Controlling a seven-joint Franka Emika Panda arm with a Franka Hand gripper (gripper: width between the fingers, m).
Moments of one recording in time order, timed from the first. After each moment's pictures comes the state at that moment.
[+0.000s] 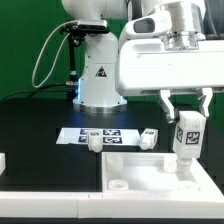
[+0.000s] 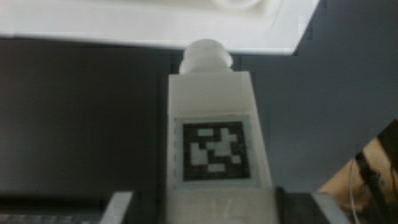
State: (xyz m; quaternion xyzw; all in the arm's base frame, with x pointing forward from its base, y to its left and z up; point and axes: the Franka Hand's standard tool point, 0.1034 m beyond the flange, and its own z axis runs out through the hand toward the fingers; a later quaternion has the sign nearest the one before) arm 0.650 0.090 0.140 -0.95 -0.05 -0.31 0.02
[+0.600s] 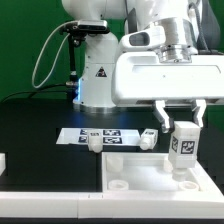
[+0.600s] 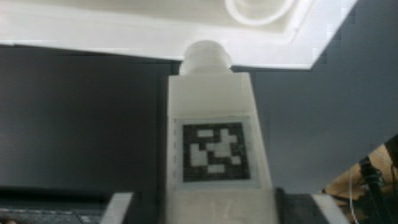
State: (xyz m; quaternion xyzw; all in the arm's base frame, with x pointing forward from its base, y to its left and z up) arm 0.645 0.090 0.125 -0.94 -0.06 -0.32 0.02
